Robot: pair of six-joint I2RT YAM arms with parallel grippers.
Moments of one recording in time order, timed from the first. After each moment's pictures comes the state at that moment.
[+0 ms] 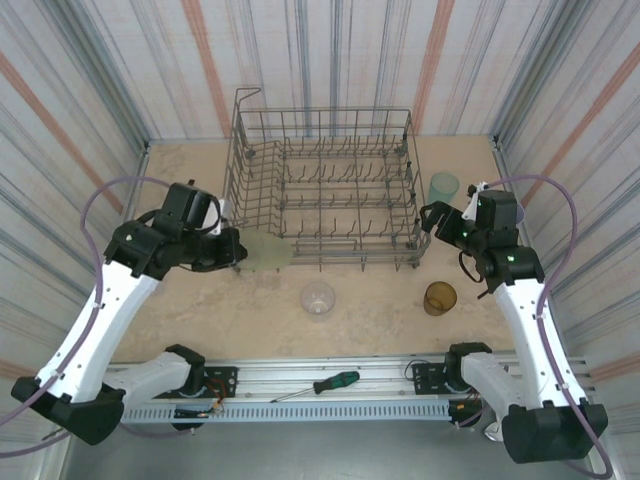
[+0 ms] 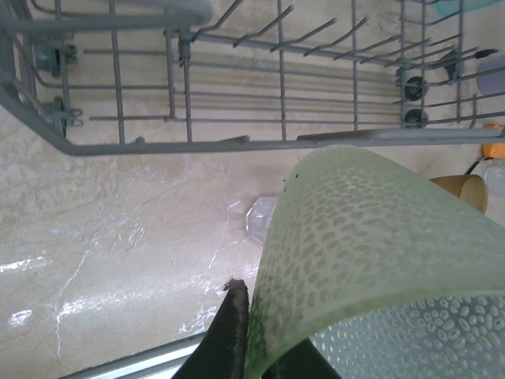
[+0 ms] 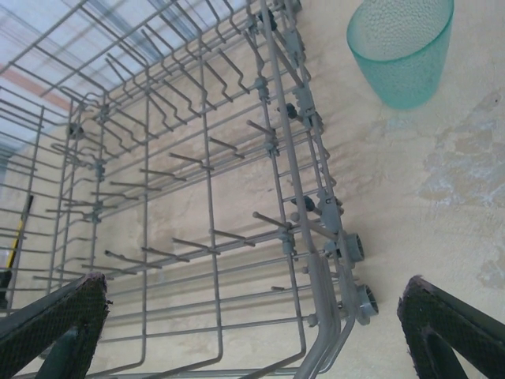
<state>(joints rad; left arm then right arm) -0.45 1.06 1.34 -1.25 0.24 -0.53 0.08 0.90 0.94 -0.67 -0.17 0.52</state>
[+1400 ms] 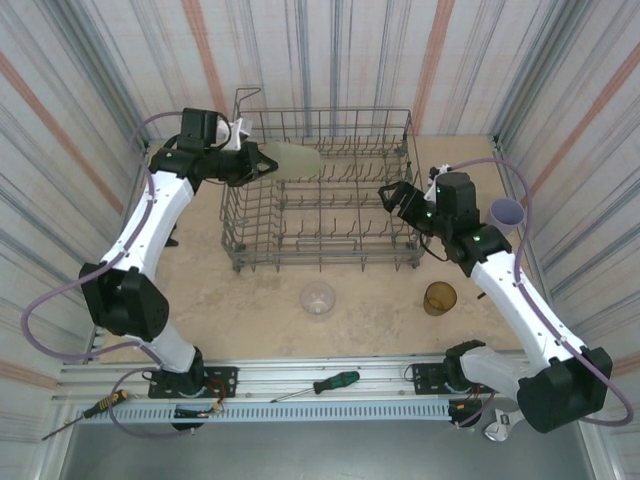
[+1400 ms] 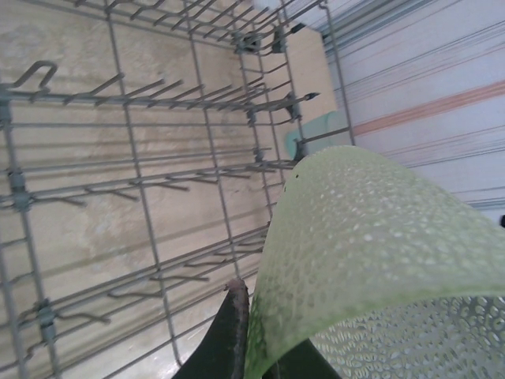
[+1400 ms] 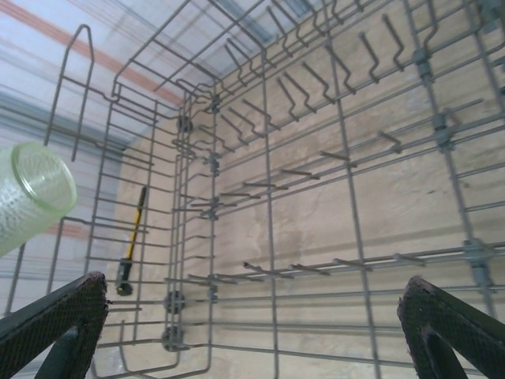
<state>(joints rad) -0.21 1.63 1.63 -0.71 0.68 -0.50 0.34 1.09 0.98 -0.38 -0.18 0.81</state>
